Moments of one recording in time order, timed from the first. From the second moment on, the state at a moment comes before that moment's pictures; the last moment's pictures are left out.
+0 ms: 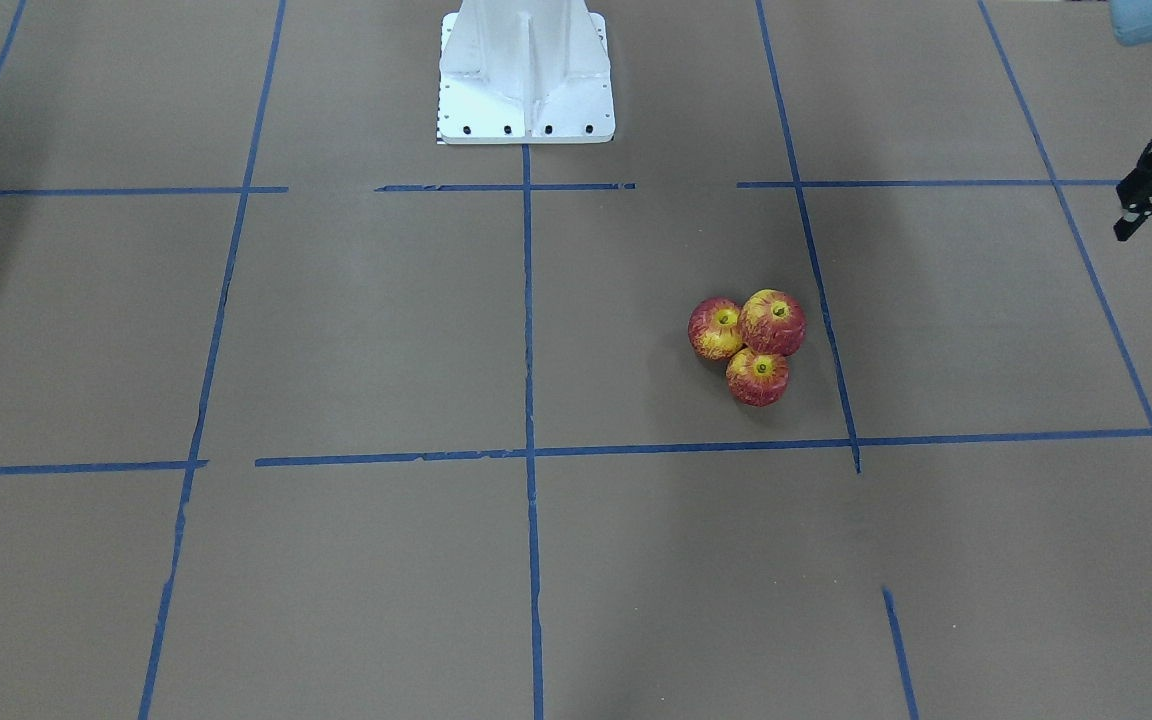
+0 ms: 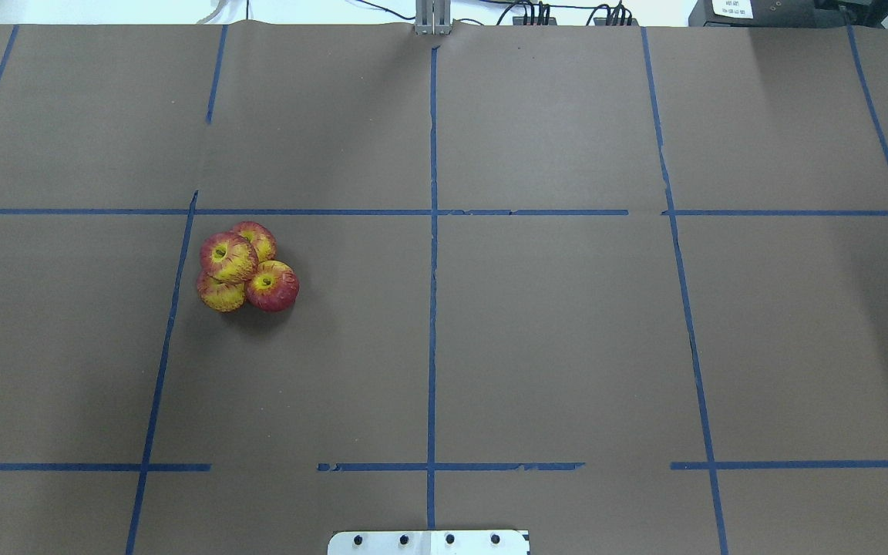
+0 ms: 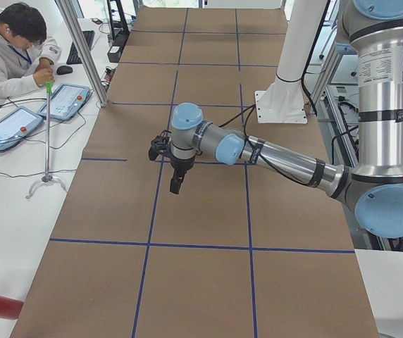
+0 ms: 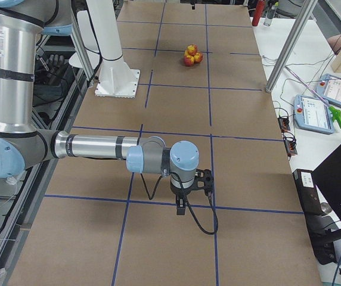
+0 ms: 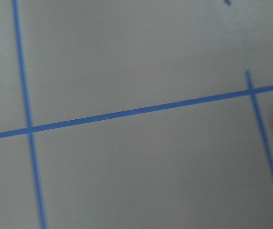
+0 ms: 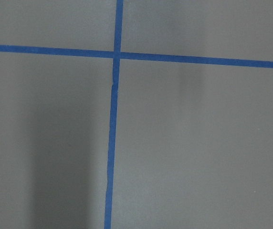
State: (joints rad) left arm -1.37 -1.46 -1.96 -1.65 -2.24 -0.15; right arm 1.59 -1.71 1.71 -1.58 2.29 -0.06
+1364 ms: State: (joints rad) left arm -1.66 -1.56 -1.72 -1.34 -2.36 0.27; right arm 1.59 -1.71 1.71 -1.58 2.29 -0.06
